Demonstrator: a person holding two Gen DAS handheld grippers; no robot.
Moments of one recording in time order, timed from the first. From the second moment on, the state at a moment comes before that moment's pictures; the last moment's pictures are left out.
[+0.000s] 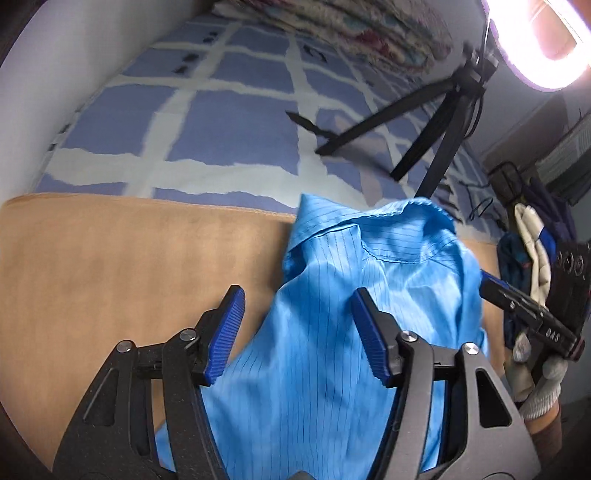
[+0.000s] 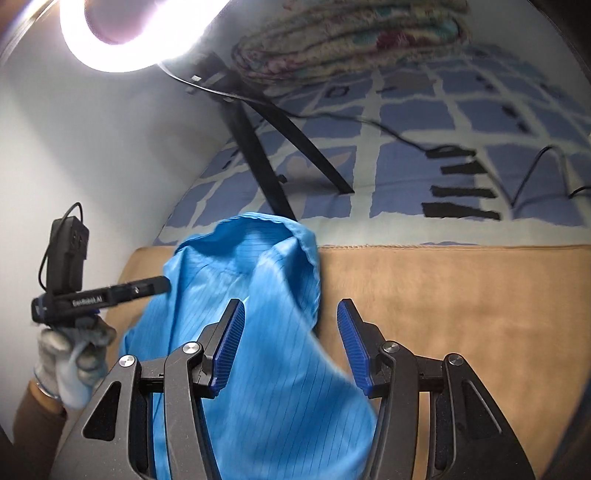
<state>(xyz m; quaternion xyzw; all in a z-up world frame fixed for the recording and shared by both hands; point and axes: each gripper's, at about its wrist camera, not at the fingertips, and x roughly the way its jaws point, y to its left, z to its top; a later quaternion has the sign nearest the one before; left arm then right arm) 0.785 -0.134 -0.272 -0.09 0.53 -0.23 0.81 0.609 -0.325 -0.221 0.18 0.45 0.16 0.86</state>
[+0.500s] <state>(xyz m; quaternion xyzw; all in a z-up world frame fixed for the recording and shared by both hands) 0.750 -0.153 -0.239 -0.04 0.45 -0.23 0.86 0.598 -0.279 -0.200 0.09 0.44 0.17 0.88</state>
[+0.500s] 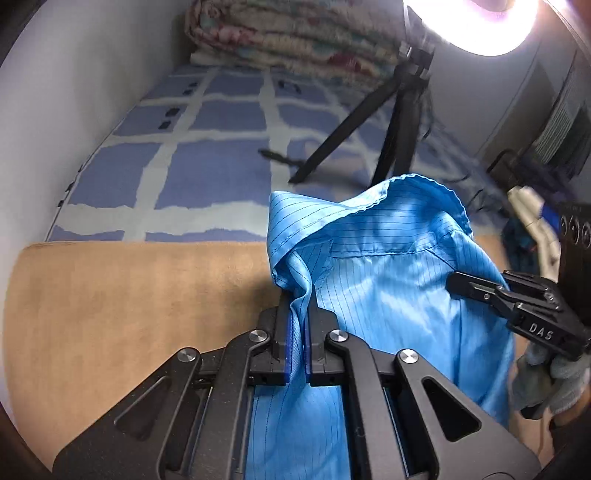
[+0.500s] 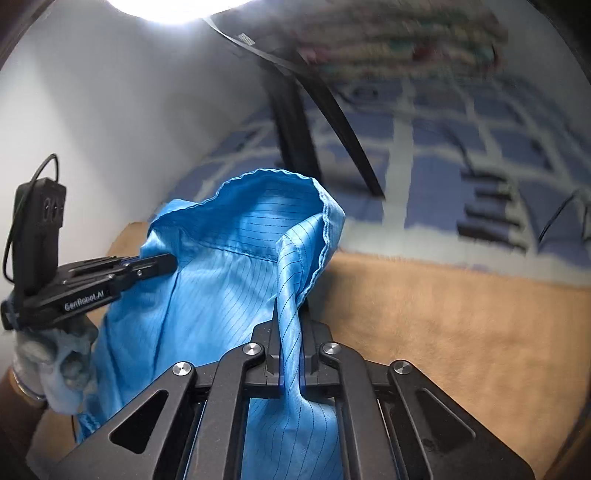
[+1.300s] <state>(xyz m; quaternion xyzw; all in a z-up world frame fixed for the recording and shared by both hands) 0.490 -0.077 -0.127 -0.07 0.38 -0.26 0.89 0.366 -0.215 -0.087 0.02 0.36 0.19 0.91</state>
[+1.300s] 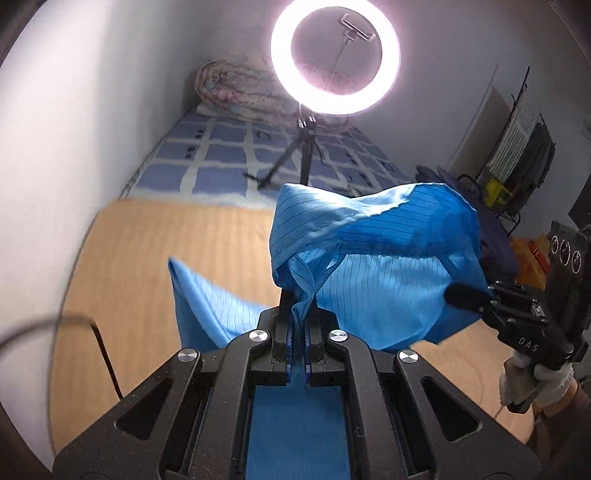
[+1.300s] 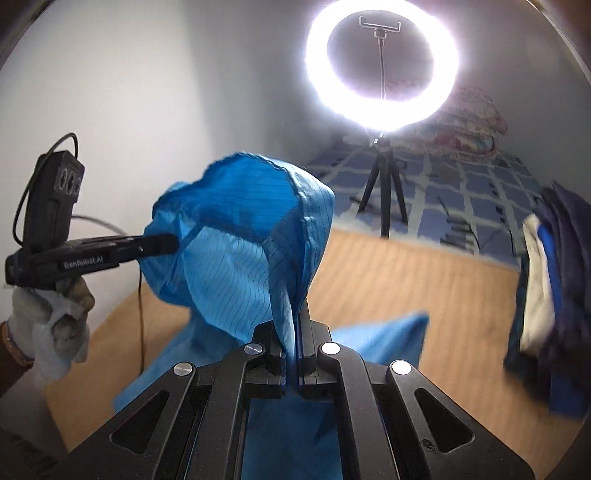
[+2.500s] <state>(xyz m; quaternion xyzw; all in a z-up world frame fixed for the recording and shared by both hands) 0.323 0.065 -0.221 -0.26 0.43 -0.25 0.83 0.170 -0.262 -0.159 0.13 0.41 0.18 0.88</state>
